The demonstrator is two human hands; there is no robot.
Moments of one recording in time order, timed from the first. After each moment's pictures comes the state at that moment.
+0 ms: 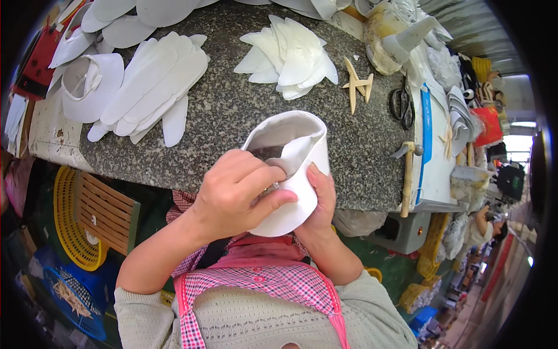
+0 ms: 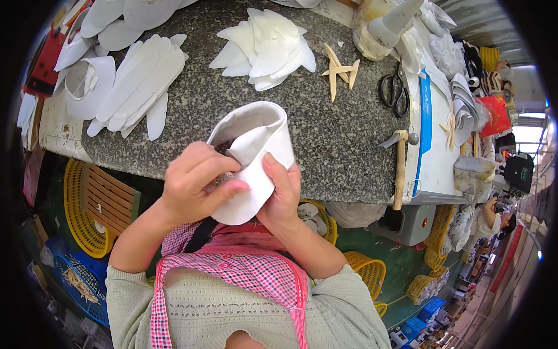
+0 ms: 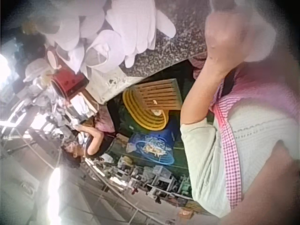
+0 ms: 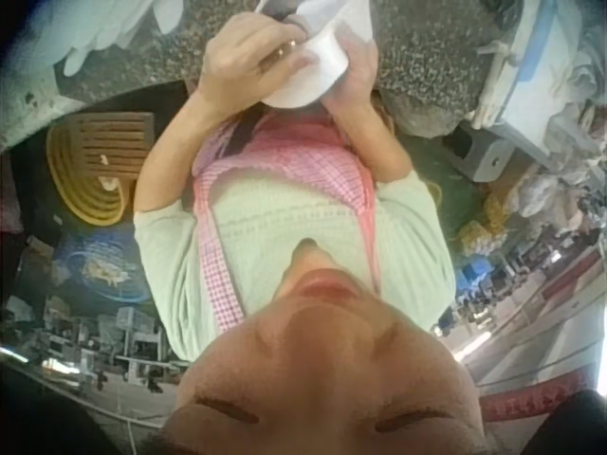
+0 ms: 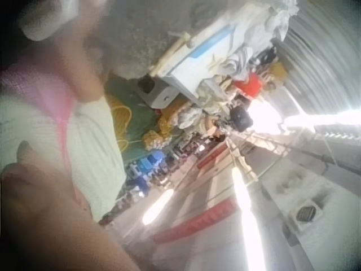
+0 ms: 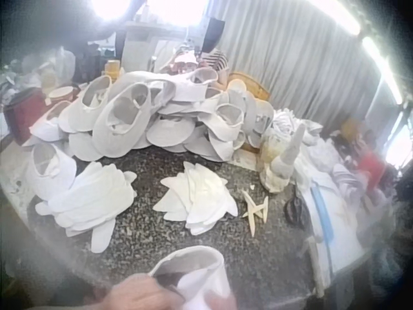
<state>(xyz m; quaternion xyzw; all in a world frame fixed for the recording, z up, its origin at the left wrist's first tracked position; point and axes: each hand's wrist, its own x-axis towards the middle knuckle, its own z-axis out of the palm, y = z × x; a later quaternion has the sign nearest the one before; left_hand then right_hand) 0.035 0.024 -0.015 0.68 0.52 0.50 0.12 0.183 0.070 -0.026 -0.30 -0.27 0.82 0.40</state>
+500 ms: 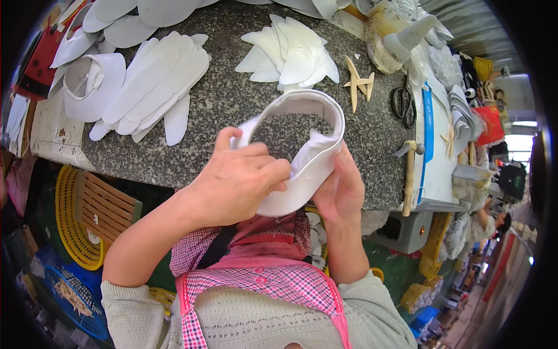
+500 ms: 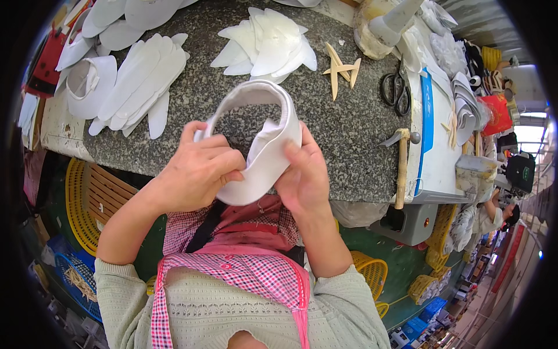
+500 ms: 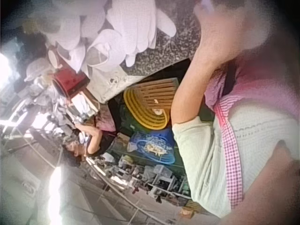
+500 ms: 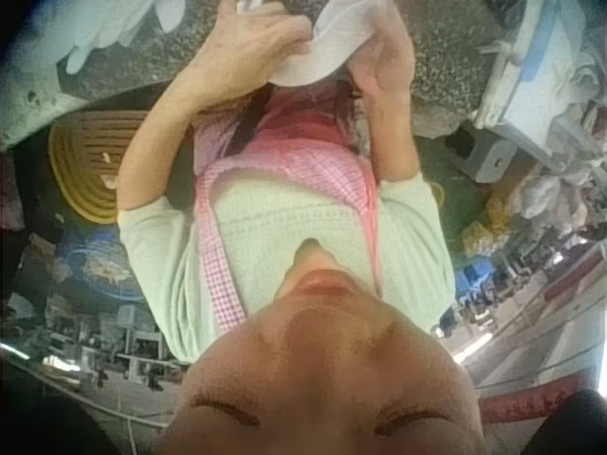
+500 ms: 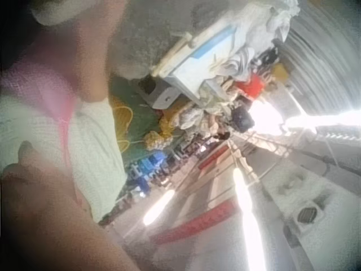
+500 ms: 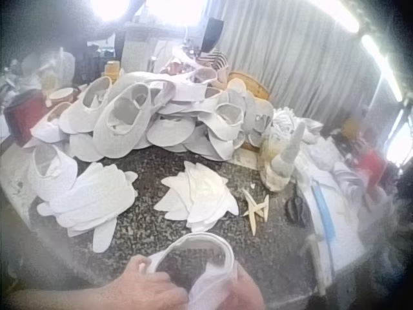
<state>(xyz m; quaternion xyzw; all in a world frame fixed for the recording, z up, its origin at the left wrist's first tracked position) 0.021 0.032 0.000 0.78 0.53 0.26 0.20 0.200 0.101 -0.013 -0.23 -0.28 0.85 0.39</state>
